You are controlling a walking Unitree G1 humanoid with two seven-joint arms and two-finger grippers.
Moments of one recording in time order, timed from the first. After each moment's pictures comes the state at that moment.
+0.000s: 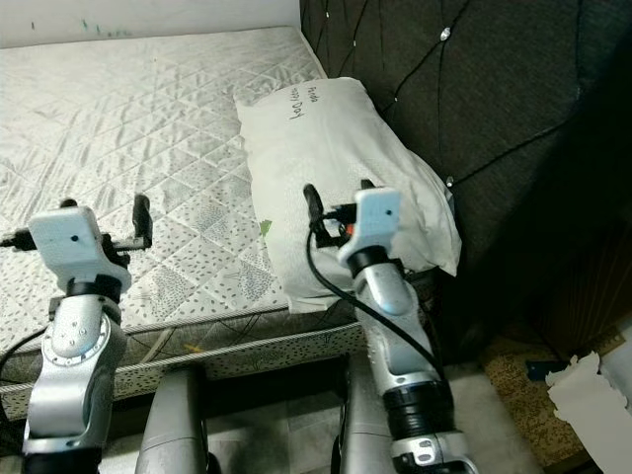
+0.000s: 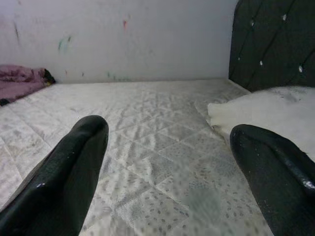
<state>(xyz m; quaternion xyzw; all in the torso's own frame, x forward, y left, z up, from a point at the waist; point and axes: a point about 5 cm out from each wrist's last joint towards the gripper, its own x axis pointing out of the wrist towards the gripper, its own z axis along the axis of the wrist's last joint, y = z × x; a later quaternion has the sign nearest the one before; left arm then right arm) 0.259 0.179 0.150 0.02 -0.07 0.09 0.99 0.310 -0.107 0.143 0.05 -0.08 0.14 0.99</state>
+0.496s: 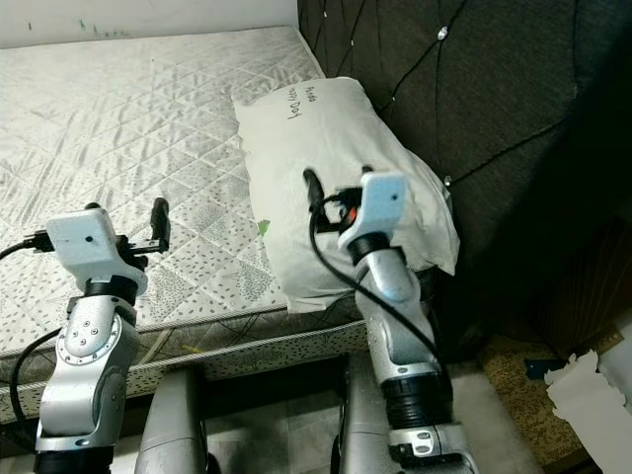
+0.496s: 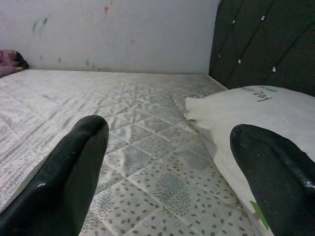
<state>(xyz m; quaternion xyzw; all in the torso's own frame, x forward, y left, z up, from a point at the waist) 0.264 0.167 0.150 -0.02 -0.06 0.07 1.00 0.317 -0.107 0.167 0.07 -0.10 0.13 0.98</state>
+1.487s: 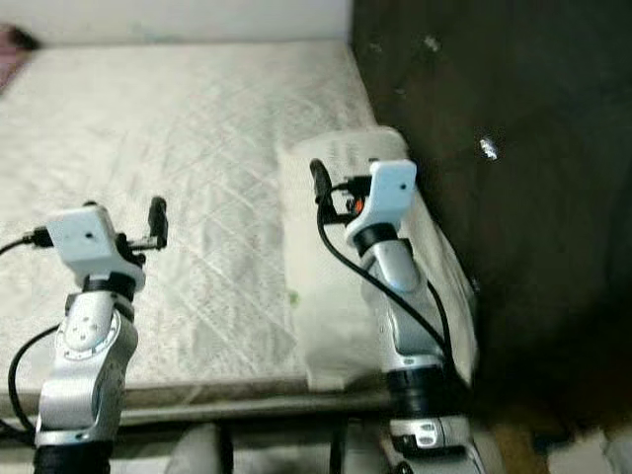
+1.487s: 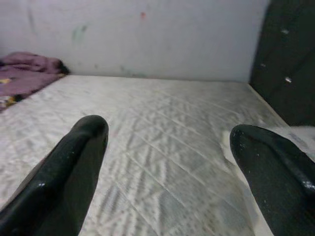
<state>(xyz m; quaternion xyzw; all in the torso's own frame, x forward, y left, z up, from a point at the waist) 0.268 0.170 0.153 -0.01 -0.07 0.07 0.99 0.322 -0.110 0.174 0.07 -0.09 0.13 0.98</state>
